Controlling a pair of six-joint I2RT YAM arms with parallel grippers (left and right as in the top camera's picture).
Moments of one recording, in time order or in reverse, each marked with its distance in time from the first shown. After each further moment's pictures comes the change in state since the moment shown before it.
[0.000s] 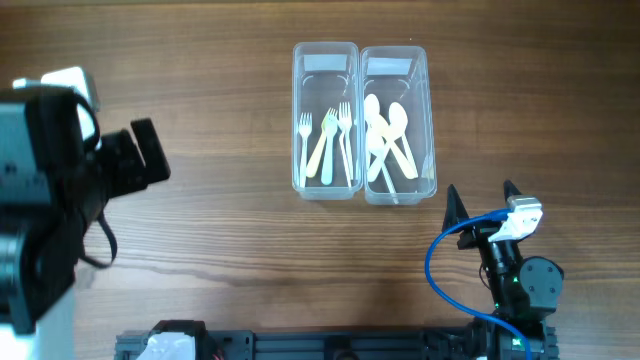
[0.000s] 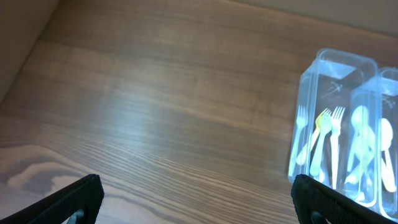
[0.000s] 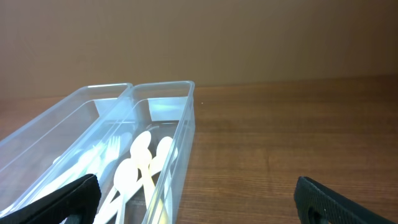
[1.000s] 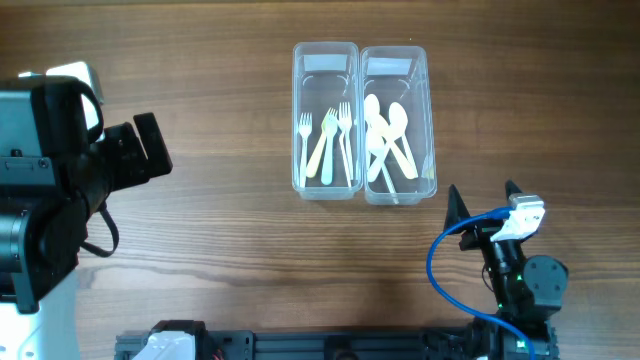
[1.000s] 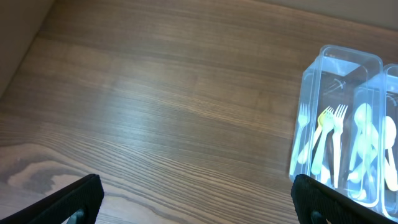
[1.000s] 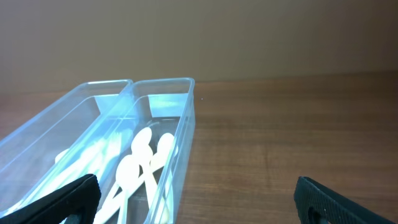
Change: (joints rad) left arm 0.000 0.040 0.019 -0.008 0.000 0.000; right arm 0.000 0.014 0.056 -0.080 0.000 -0.010
